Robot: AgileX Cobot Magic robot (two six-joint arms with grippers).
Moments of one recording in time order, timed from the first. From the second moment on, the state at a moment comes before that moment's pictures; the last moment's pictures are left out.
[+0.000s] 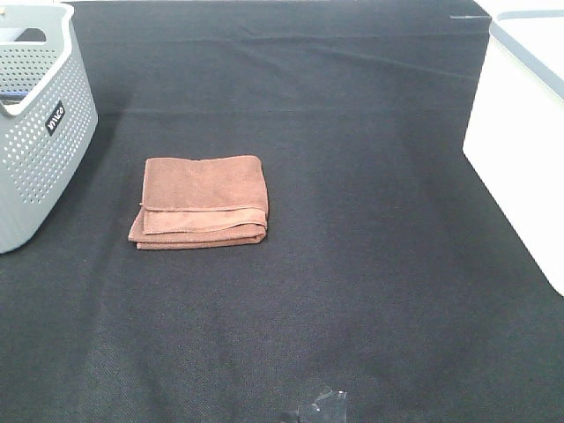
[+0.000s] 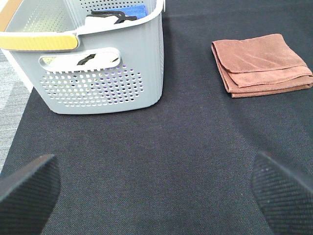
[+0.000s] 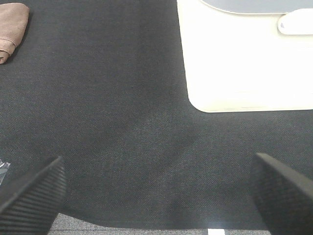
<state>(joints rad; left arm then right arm) 0.07 -0.01 -0.51 -0.07 1.05 0.13 -0.04 0.00 -0.45 0.08 1.12 -0.12</state>
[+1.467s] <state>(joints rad) 0.07 -0.01 -0.51 -0.07 1.05 0.13 -0.04 0.71 -0.89 0.16 1.22 -0.04</state>
